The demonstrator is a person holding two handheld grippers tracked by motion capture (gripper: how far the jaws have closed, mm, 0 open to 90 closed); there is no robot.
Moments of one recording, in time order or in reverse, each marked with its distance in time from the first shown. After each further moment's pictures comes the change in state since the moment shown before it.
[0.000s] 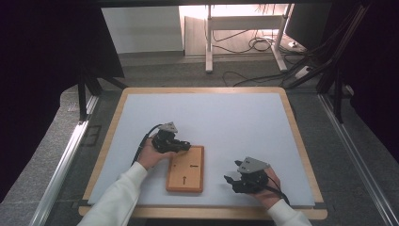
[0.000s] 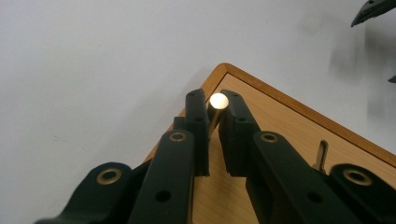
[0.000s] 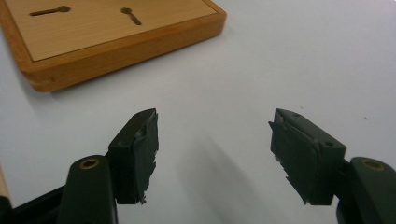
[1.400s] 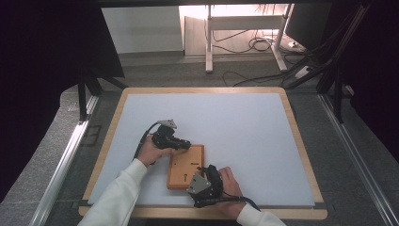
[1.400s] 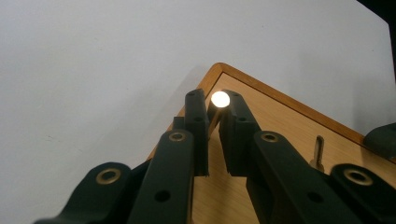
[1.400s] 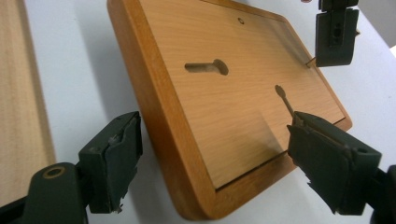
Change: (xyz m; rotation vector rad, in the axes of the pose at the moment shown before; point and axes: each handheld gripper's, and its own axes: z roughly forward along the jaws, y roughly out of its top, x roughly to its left) left arm 0.014 0.004 0.002 0.016 -0.076 -0.074; right arm 0.103 0.056 0.060 0.071 -0.028 -0.394
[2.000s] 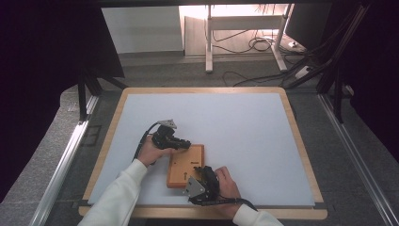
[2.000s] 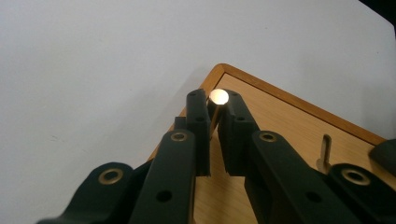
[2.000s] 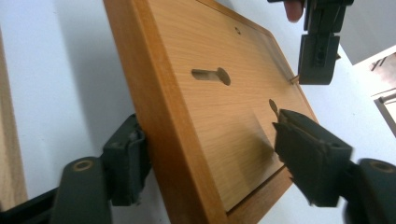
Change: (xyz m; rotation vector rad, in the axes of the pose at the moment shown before) left arm -0.001 -0.001 0.000 -0.011 0.019 -0.006; right arm 0.008 0.006 0.004 -0.011 -0.084 -0.084
